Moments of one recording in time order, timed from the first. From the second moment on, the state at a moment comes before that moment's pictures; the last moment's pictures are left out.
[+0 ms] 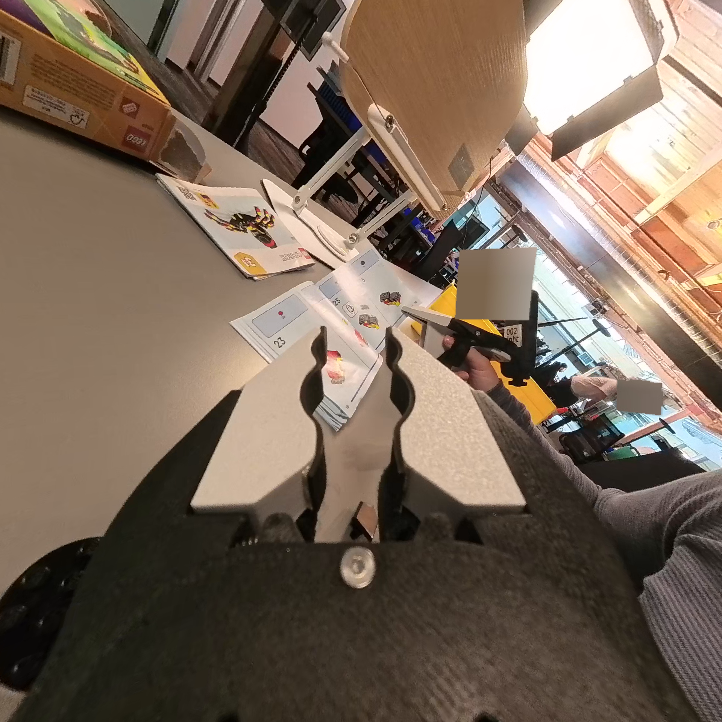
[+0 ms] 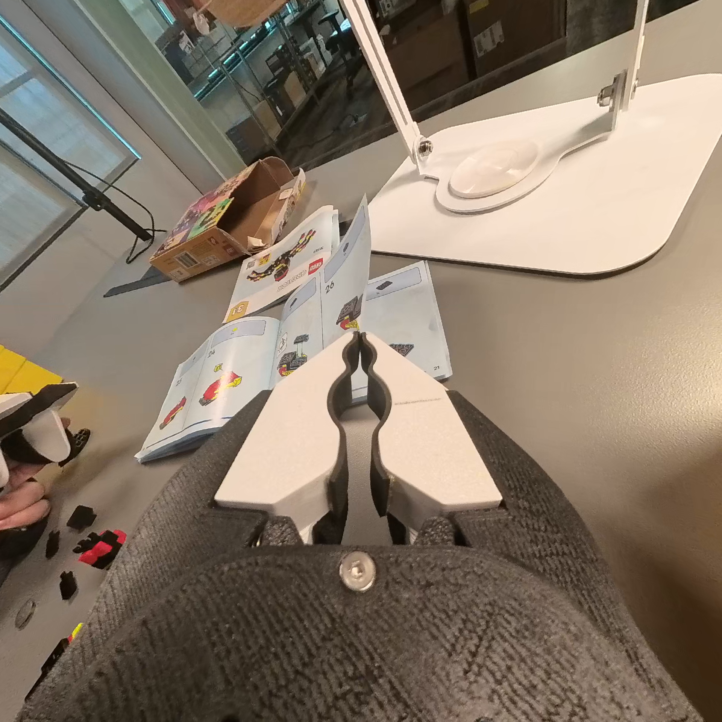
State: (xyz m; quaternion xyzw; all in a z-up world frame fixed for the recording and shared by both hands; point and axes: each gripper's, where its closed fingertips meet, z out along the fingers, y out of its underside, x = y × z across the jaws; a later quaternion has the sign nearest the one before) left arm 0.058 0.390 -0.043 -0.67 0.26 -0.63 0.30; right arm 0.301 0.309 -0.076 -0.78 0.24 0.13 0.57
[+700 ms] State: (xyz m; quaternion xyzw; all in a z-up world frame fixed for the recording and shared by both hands) left arm 0.059 0.390 -0.041 -0.66 0.27 -0.63 0.31; right arm 0.293 0.311 -0.066 -0.77 0.21 0.13 0.59
